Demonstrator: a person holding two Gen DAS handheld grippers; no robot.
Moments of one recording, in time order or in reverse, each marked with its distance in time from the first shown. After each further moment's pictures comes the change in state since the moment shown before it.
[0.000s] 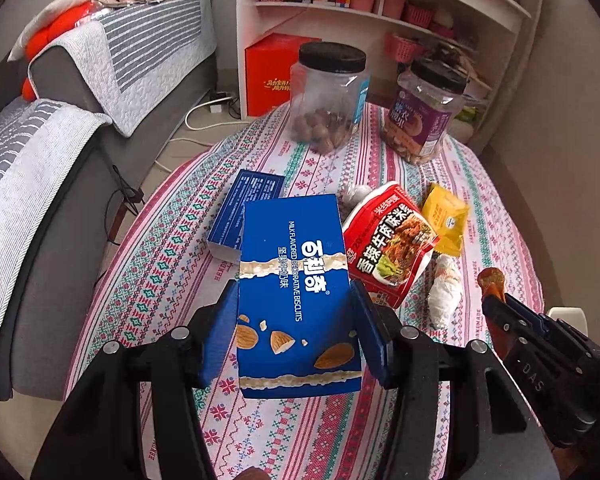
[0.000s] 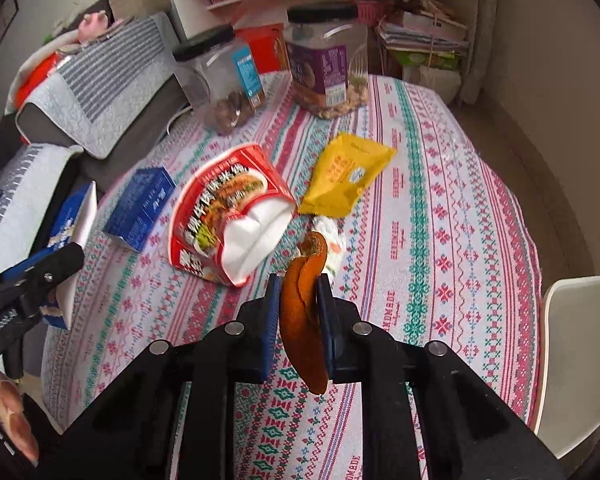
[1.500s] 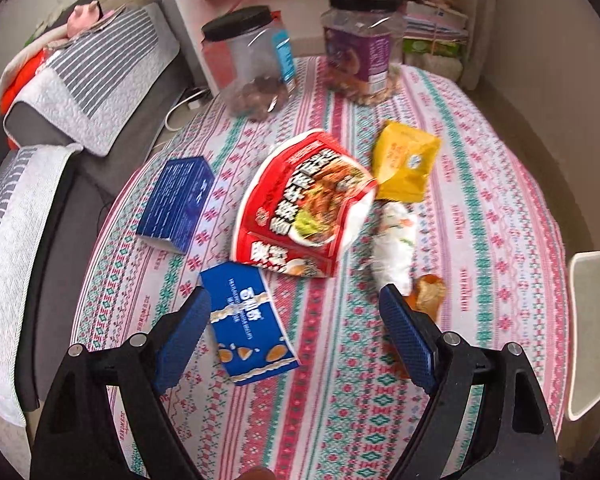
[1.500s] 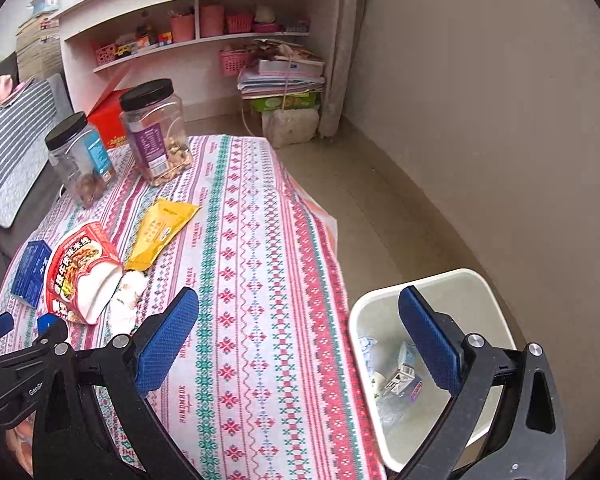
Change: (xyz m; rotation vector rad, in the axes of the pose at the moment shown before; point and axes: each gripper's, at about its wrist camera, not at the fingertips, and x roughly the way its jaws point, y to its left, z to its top) left arm 0.047 -0.097 -0.021 0.187 0.119 0.150; right arm -0.045 -0.107 -0.006 0.152 -0.083 -0.368
